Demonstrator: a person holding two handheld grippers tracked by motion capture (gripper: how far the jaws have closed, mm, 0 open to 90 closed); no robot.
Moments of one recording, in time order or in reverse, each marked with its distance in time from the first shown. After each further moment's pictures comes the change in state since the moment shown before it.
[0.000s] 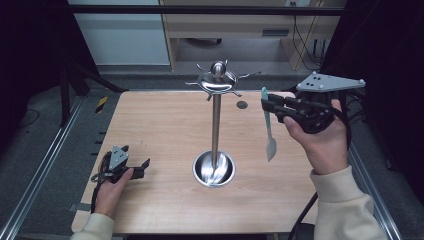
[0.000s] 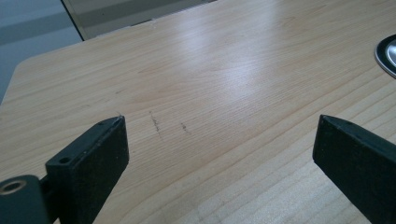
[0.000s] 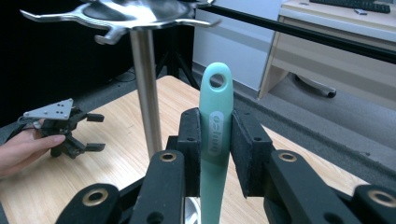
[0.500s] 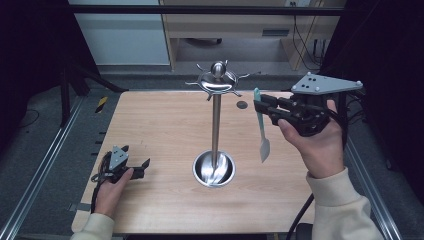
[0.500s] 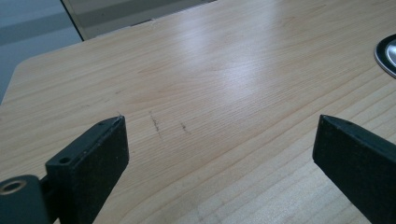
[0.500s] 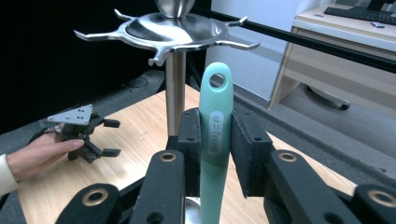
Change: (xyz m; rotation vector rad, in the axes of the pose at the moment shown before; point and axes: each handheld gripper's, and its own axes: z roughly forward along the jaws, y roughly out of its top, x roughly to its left) left arm 0.000 0.000 0.000 0.001 -0.001 0.002; right arm 0.016 0.007 -0.001 -0.032 0.049 -0.024
